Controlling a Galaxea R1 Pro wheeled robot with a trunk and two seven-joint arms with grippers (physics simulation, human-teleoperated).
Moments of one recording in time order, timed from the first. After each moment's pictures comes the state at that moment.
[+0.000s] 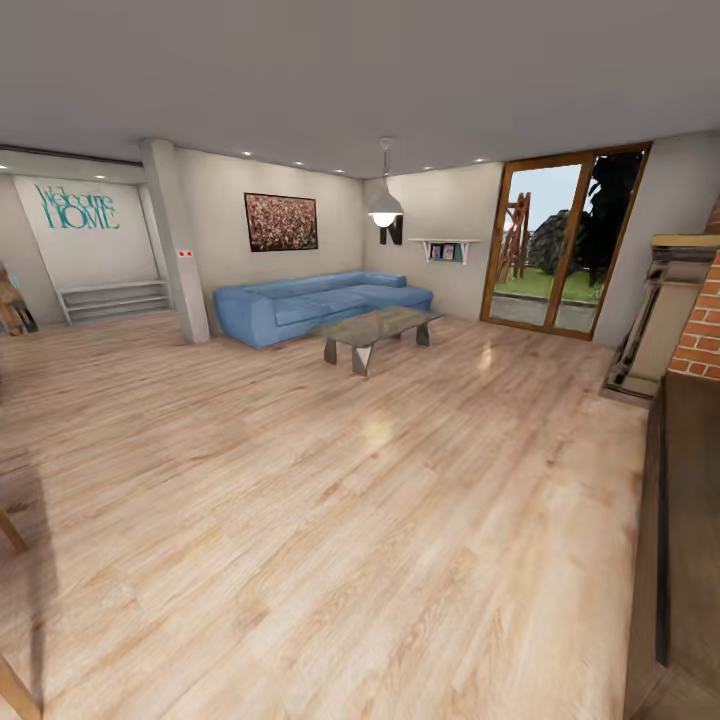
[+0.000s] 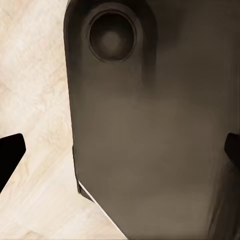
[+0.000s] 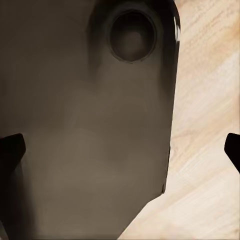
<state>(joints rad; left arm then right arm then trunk) 0.00 0.00 0.00 0.00 0.00 0.00 0.00 0.00 0.00 0.00 0.00 0.00 0.00 0.00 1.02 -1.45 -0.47</state>
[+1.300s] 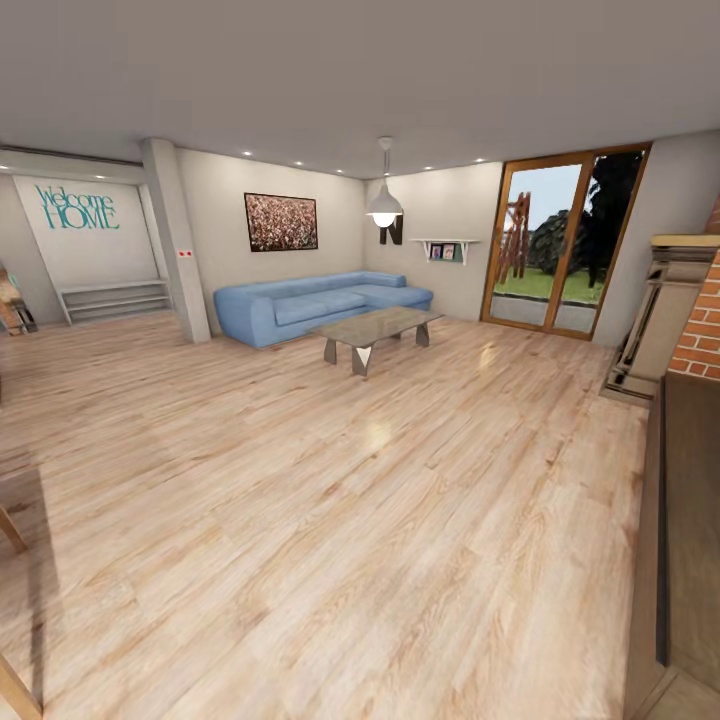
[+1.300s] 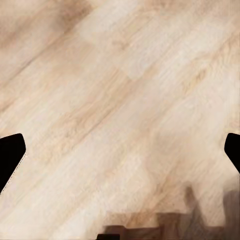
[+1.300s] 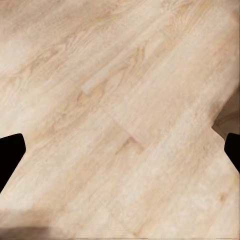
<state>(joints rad) 0.04 0.00 0.01 -0.65 0.00 -0.12 0.00 -0.12 -0.15 0.00 -0.54 0.00 -0.11 0.00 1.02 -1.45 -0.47</state>
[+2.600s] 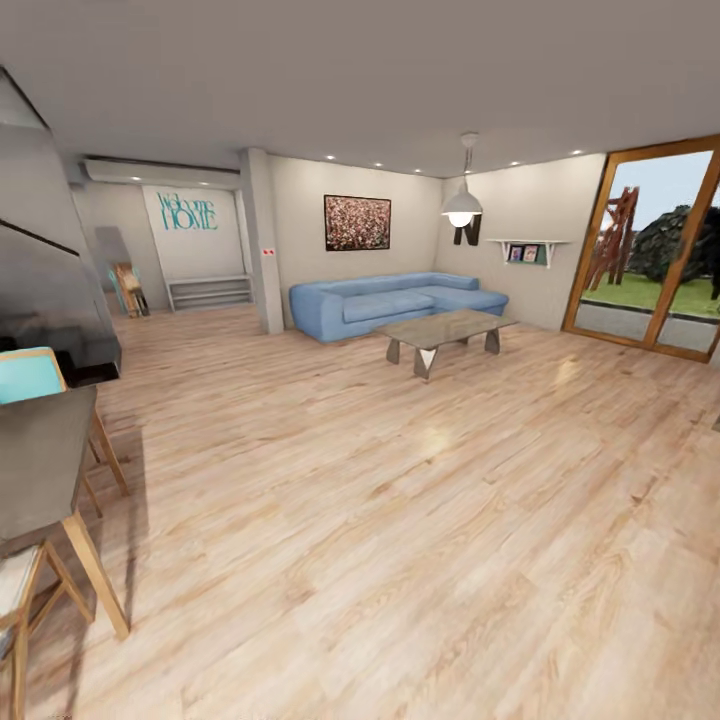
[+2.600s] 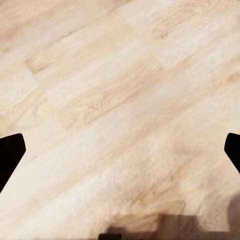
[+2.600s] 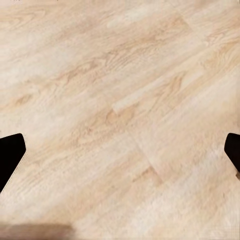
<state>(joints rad) 0.04 0.00 0.01 -0.61 0.00 -0.16 0.00 -0.11 -0.15 0.01 -0.54 0.01 -0.13 0.00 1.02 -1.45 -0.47</state>
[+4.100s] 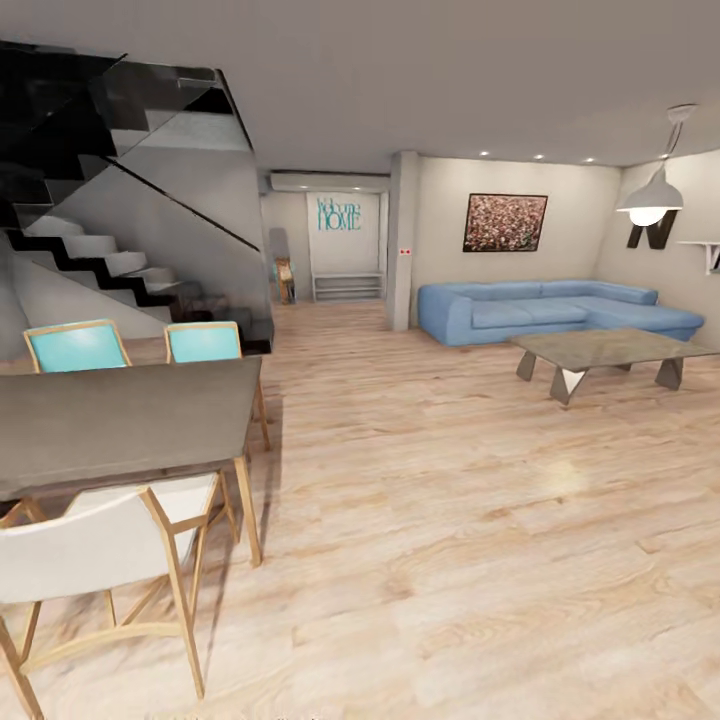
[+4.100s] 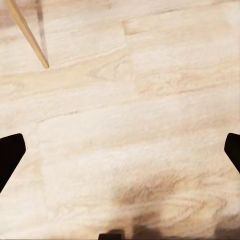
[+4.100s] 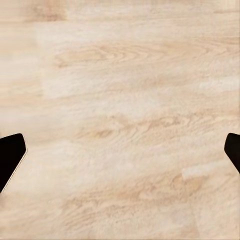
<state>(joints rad) 0.04 0.00 0.01 -0.61 0.00 -0.16 0.00 -0.11 -0.15 0.01 -0.54 0.01 -0.13 -0.01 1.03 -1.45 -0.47</state>
